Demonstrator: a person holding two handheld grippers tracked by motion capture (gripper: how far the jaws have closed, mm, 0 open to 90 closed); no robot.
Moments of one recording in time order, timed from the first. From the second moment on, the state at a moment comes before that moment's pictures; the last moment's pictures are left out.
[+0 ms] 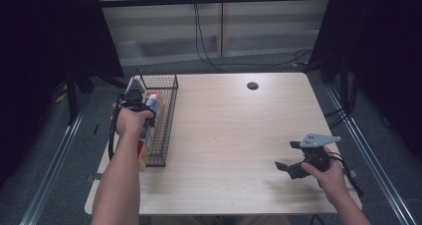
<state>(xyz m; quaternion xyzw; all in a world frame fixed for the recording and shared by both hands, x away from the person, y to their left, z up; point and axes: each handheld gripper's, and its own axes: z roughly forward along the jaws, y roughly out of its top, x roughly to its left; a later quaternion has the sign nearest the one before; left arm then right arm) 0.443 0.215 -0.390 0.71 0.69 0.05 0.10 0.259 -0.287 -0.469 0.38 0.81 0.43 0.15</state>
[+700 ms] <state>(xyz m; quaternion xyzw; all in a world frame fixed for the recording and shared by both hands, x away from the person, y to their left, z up) 0.445 0.212 -0.394 0.71 0.69 0.05 0.10 0.260 -0.286 -0.469 0.37 0.81 0.43 0.15</state>
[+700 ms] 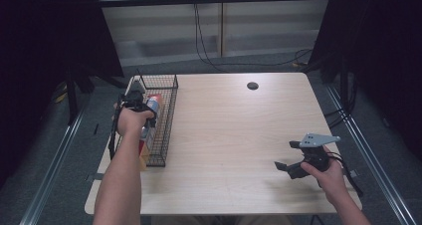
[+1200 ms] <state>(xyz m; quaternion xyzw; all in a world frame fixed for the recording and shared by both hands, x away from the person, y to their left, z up) 0.444 0.213 -0.395 0.71 0.69 0.05 0.11 0.263 -0.283 -0.470 0.37 0.81 0.43 0.14</state>
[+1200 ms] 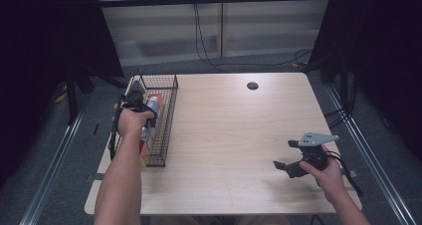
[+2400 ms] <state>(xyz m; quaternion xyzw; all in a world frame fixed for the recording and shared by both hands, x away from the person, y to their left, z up) 0.435 0.222 -0.375 0.71 0.68 0.05 0.17 0.259 -0.285 -0.469 0.37 0.81 0.43 0.15</state>
